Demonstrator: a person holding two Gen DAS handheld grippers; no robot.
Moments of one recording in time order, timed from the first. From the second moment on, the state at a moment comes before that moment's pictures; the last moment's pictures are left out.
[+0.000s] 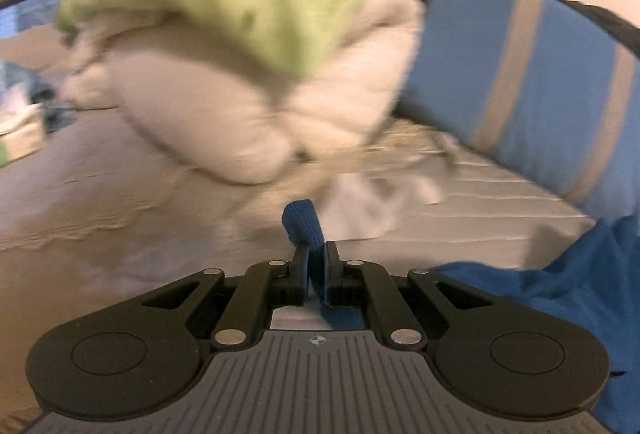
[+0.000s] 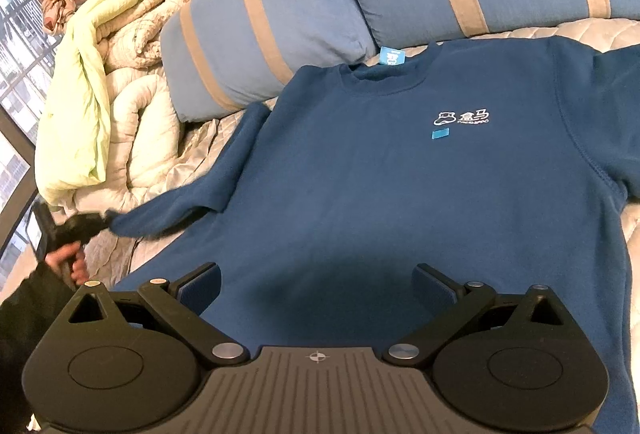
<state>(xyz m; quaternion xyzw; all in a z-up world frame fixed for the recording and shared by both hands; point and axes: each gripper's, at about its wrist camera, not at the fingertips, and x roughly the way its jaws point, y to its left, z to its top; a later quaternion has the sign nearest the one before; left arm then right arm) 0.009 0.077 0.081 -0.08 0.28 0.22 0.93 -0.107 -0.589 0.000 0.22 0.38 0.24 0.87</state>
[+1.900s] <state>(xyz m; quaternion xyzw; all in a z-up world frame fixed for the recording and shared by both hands) -0.026 0.248 0.158 -0.16 0.23 0.23 0.93 -0.112 -0.568 0.007 0.15 0.37 0.23 0.89</state>
